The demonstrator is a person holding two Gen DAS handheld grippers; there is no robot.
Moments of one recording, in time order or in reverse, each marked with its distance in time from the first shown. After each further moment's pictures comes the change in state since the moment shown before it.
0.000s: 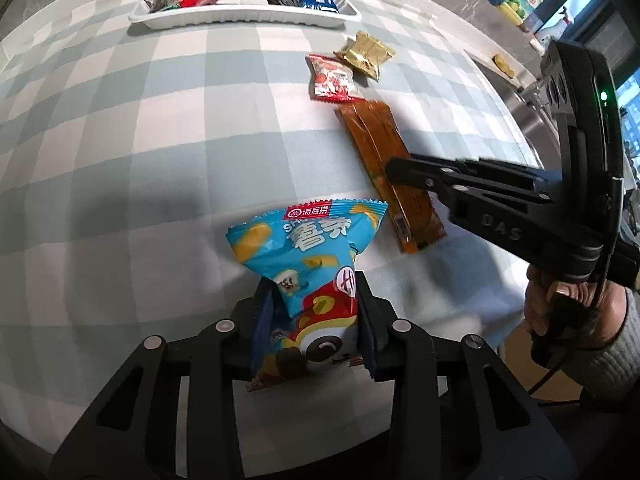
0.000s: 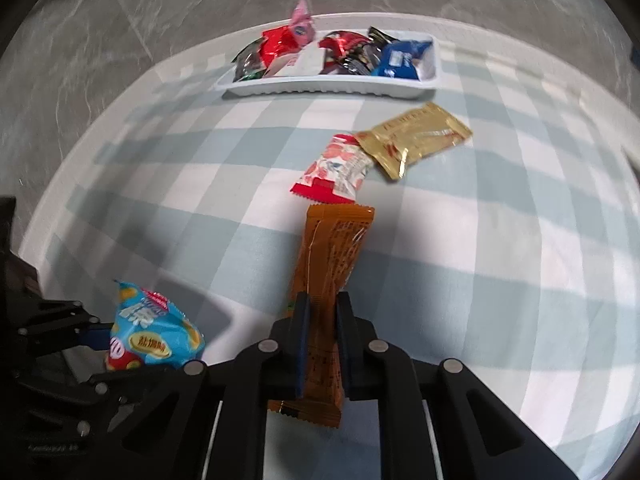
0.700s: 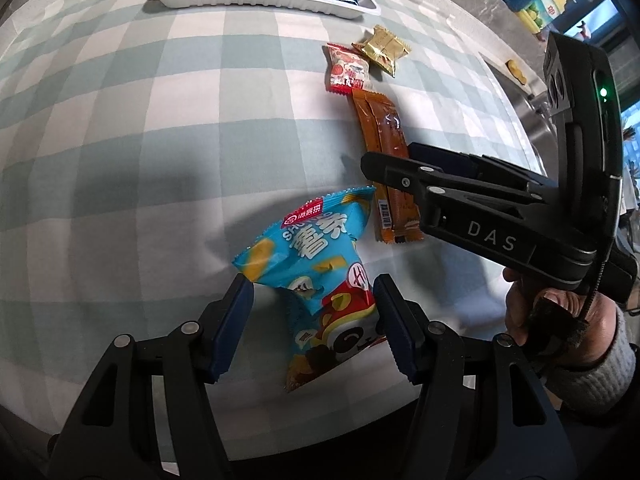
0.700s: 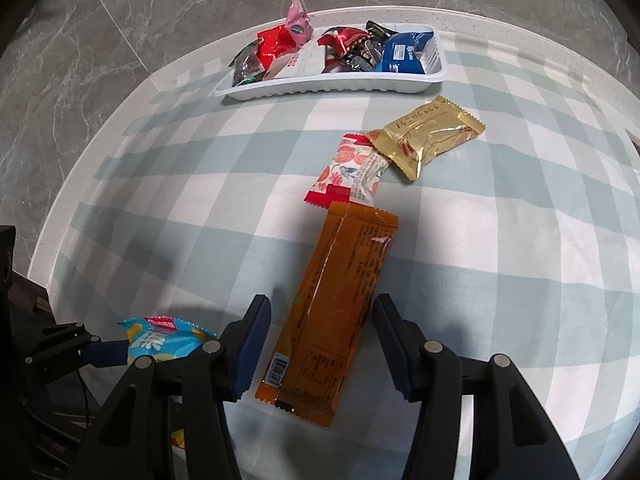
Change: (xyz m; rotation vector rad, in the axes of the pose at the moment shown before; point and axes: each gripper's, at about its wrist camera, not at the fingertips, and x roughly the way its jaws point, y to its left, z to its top) left arm -0.002 0.005 0.002 -0.074 0.062 0.001; right arm 0.010 0.015 0.010 0.011 0.011 -0.025
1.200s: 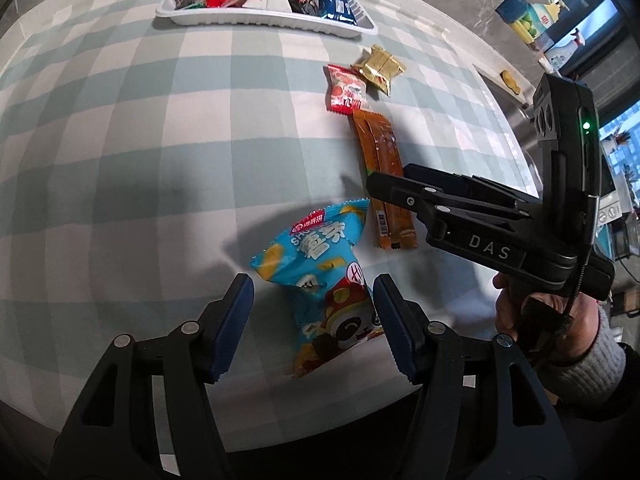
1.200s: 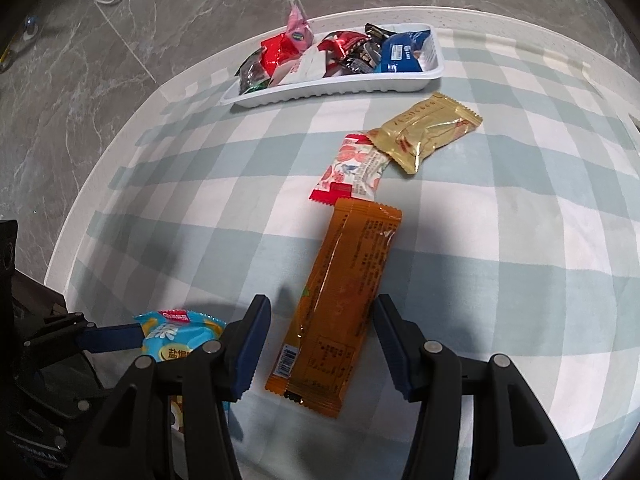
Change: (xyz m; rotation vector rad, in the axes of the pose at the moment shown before) left arm -0.023 0.003 -0.003 -0.005 -0.040 -0.007; right arm -0.006 -0.008 -0.006 0.039 -0.019 0.079
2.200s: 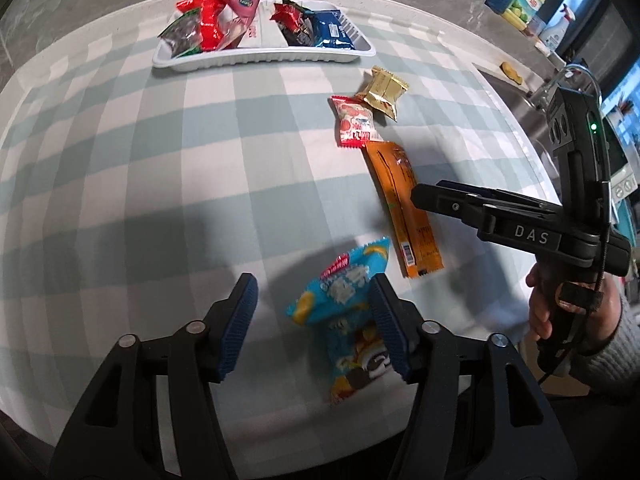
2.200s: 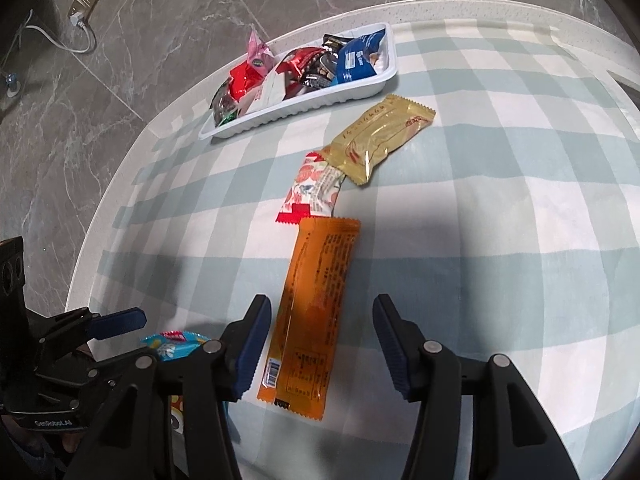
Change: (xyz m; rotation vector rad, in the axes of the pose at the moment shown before) left arm -0.012 -0.003 0.017 0.100 -0.066 0.088; right arm -0.015 -0.035 0.002 0.134 -0.035 0.057
